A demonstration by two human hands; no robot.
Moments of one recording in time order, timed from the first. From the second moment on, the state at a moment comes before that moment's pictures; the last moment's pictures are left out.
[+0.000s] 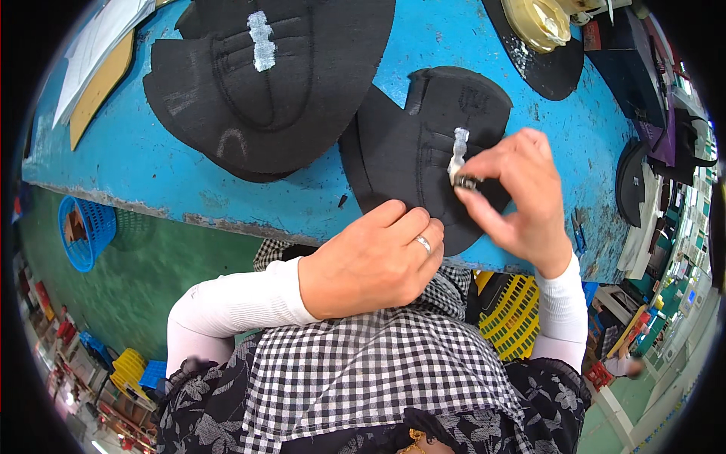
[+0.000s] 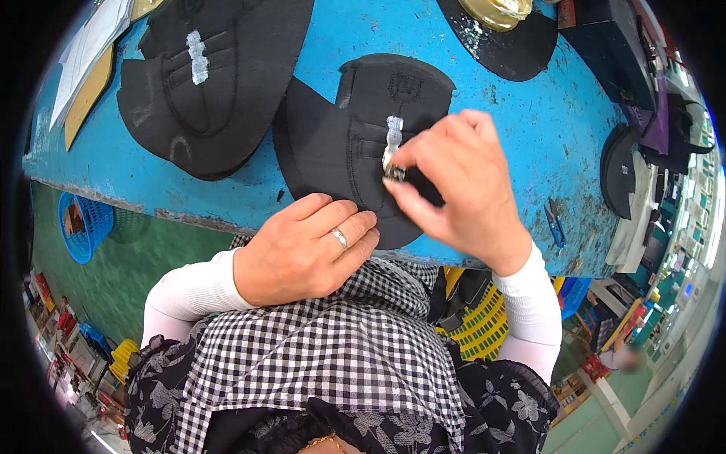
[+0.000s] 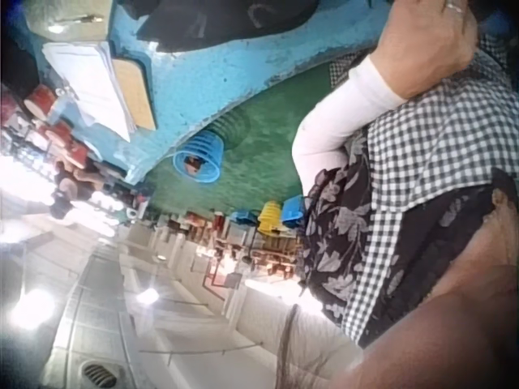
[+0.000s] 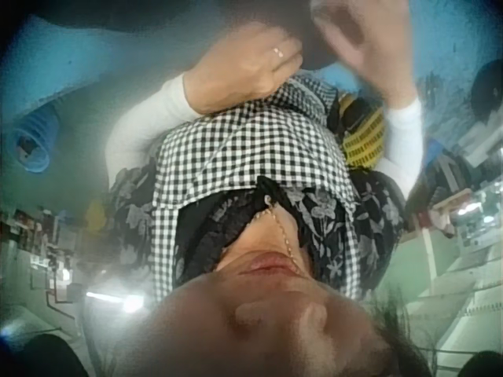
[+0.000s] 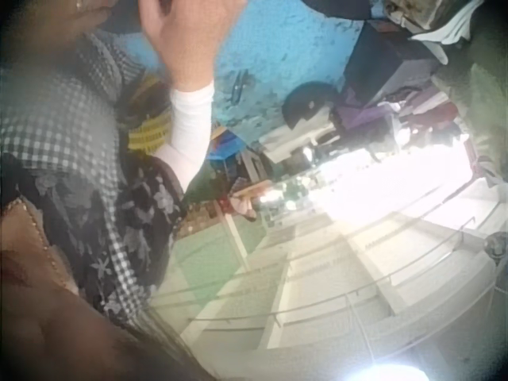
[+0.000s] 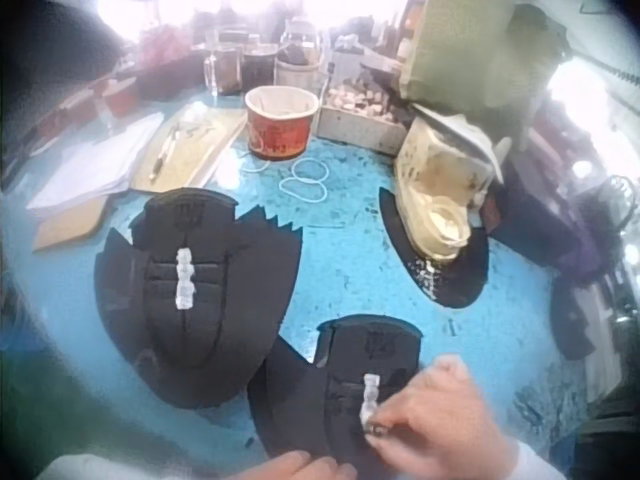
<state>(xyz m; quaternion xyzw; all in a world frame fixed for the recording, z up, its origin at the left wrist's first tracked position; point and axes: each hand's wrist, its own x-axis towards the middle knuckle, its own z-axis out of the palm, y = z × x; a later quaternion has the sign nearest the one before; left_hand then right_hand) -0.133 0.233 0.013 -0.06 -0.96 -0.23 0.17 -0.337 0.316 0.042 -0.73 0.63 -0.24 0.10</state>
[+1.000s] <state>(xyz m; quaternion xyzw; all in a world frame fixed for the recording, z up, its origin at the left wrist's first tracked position) -0.099 0.175 0.036 -0.02 -0.92 -0.32 0.24 -0.481 0.274 0.051 -0.59 0.74 -0.29 -0.14</state>
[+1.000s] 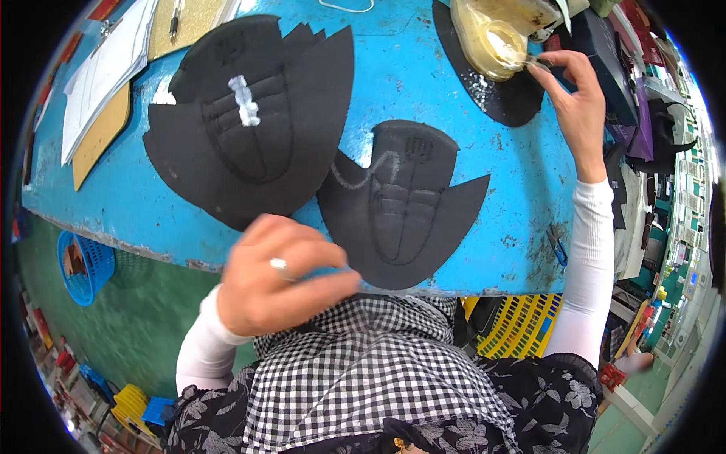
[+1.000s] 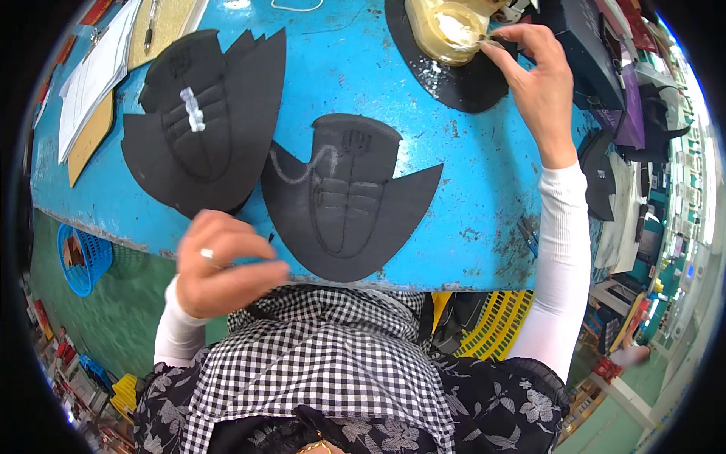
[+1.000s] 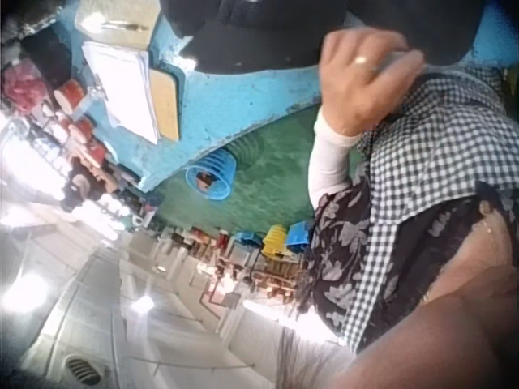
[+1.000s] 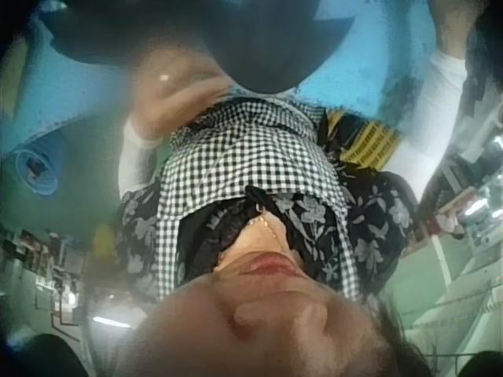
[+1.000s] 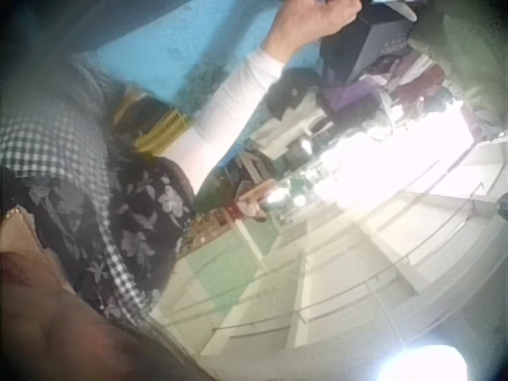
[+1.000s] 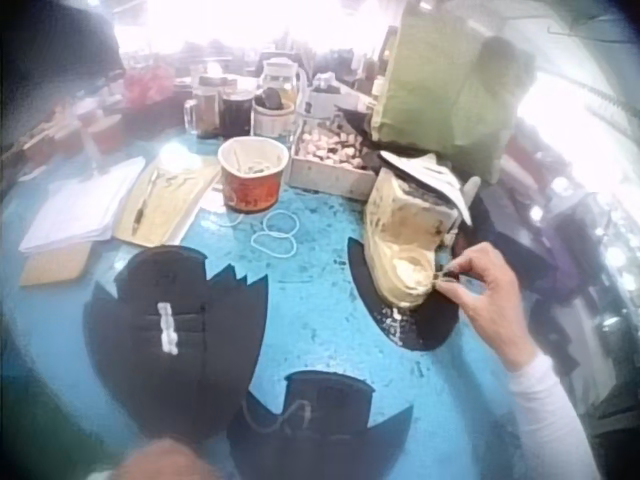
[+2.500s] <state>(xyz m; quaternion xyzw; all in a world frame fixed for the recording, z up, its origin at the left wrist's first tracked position) -0.123 0.217 0.026 -0.04 -0.90 -0.36 0.25 -0.454 0.290 -0.021 -0.32 0.72 -0.61 0.07</state>
